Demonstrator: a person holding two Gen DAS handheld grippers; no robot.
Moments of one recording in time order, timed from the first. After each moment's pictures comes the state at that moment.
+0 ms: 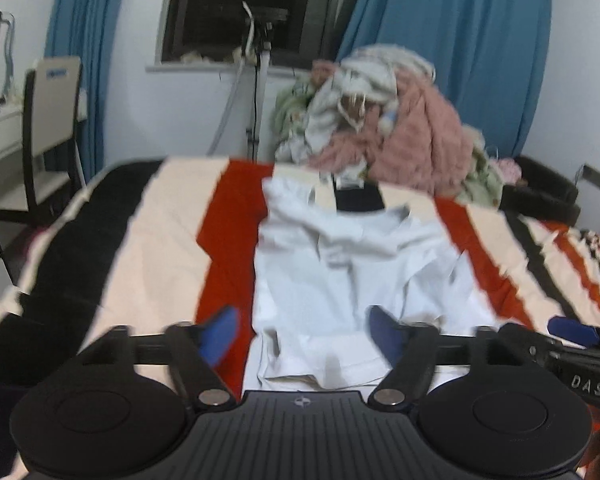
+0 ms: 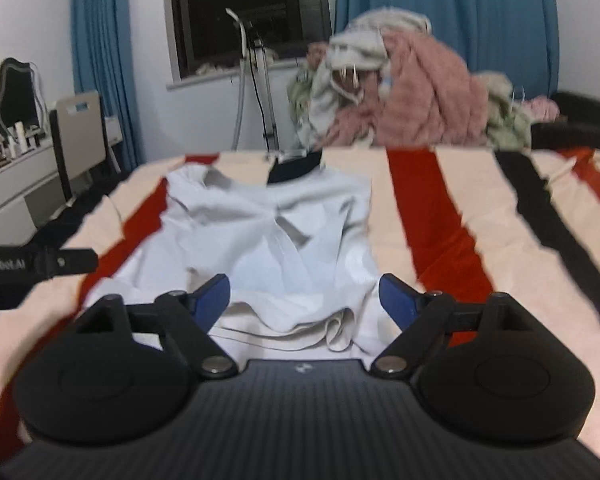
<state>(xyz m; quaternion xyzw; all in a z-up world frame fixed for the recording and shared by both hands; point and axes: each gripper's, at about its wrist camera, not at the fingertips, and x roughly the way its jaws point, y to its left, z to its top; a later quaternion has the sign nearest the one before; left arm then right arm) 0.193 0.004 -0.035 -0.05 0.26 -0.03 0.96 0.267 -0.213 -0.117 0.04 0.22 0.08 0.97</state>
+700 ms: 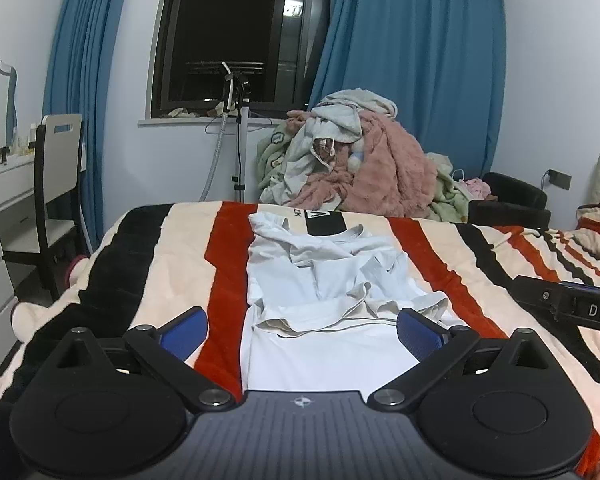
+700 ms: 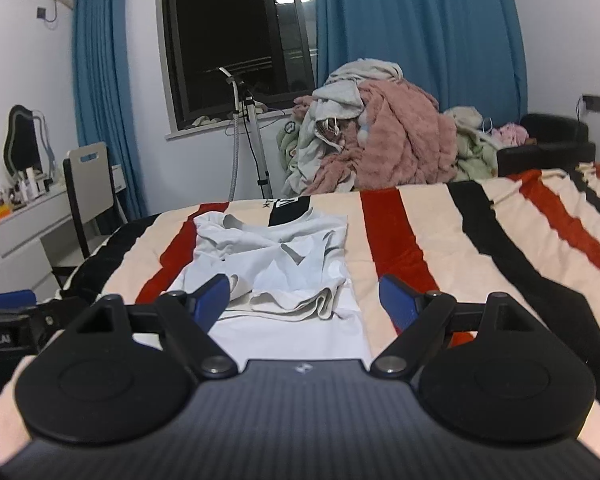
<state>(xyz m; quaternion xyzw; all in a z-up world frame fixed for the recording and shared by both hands) 0.055 -0.014 -0.010 -0.02 0.21 -0.05 0.98 0.148 -0.233 -0.075 0.07 0.17 0.05 0.98</state>
